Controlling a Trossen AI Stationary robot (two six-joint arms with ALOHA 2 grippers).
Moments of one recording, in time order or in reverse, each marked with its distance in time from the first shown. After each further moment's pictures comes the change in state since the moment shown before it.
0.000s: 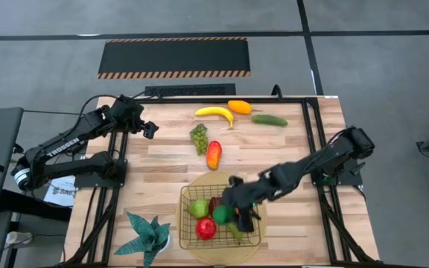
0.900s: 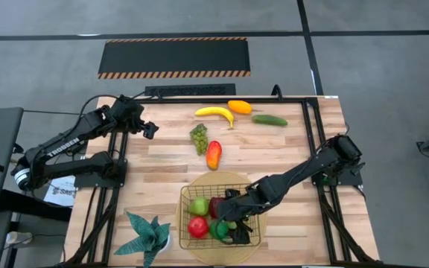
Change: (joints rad) left arm 0.000 0.000 0.000 -0.002 0.000 0.012; right arm 0.021 0.149 0.115 -0.096 -0.082 0.052
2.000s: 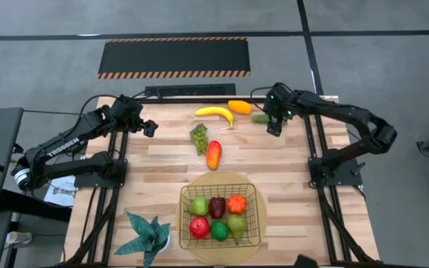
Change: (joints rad) left arm 0.001 0.000 0.000 0.011 -0.042 -0.034; right arm -1.157 -0.449 -0.576 -0.160 0.170 -0.793
